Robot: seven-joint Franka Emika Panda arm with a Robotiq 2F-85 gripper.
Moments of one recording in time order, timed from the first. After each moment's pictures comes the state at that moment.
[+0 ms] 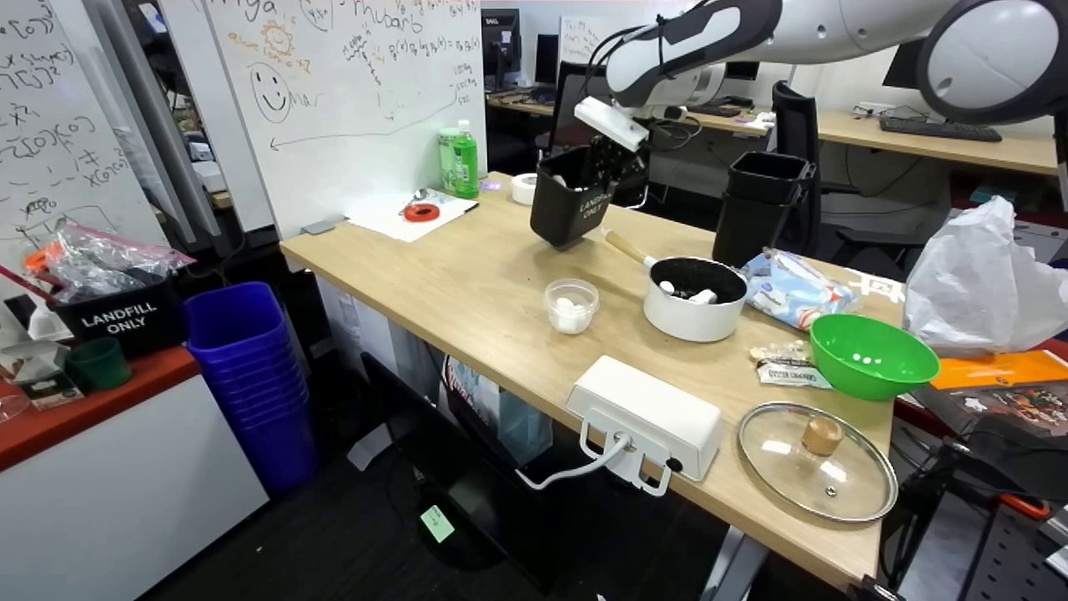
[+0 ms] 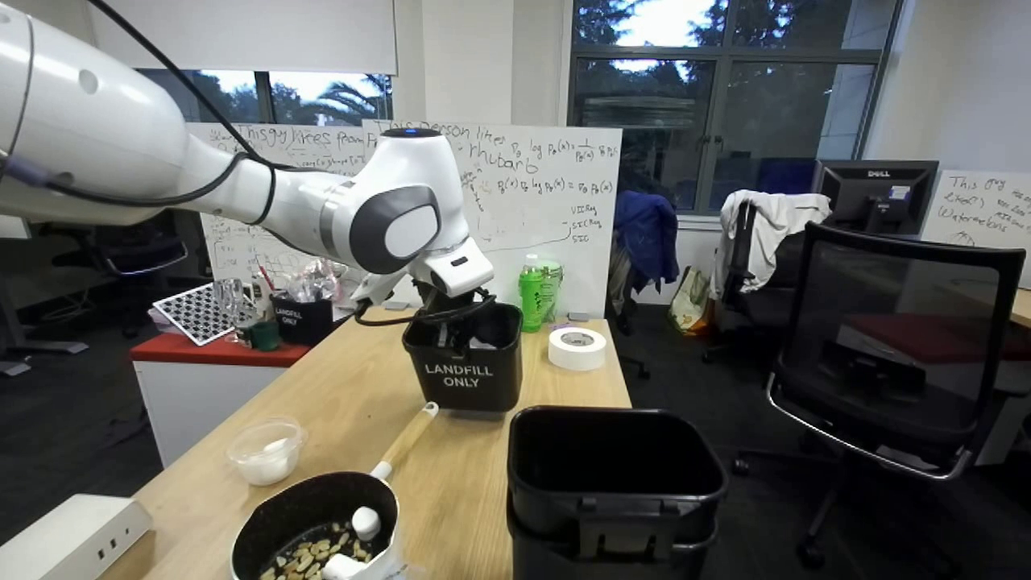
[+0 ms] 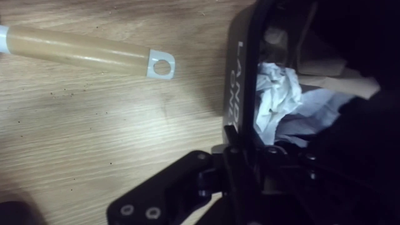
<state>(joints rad) -0.11 1.05 -0.15 -0.90 0.20 2.27 1.12</state>
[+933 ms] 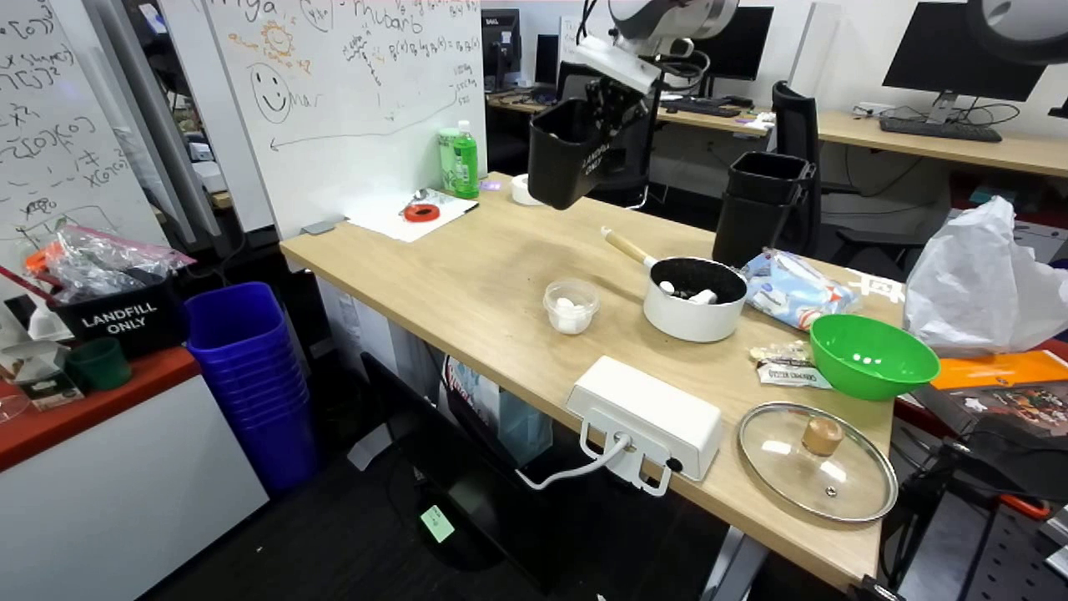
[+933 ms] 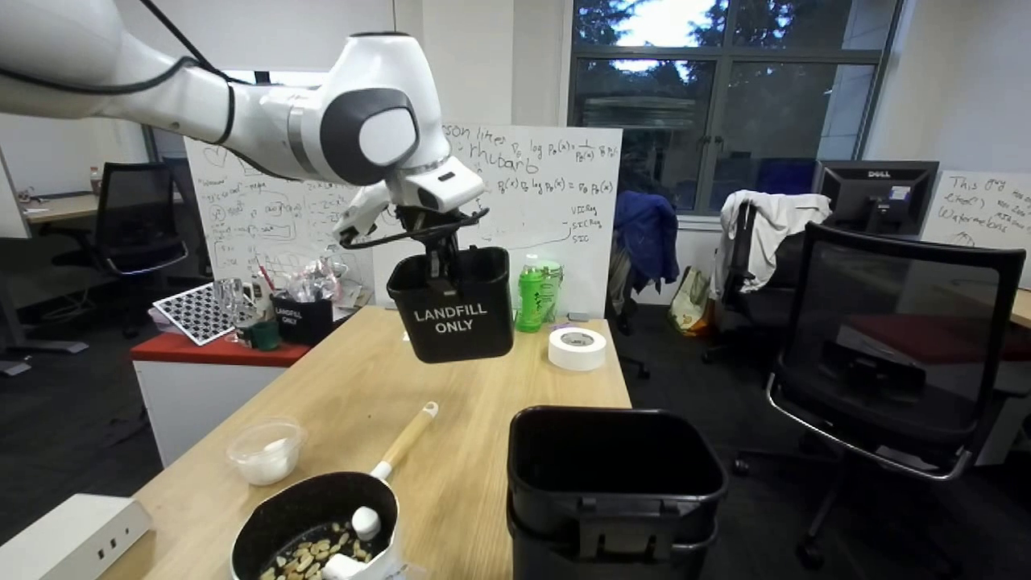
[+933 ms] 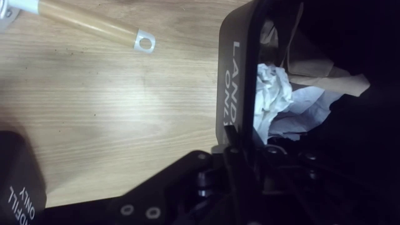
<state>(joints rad) -0.08 0.90 -0.16 -0.92 0.13 2.19 1.01</state>
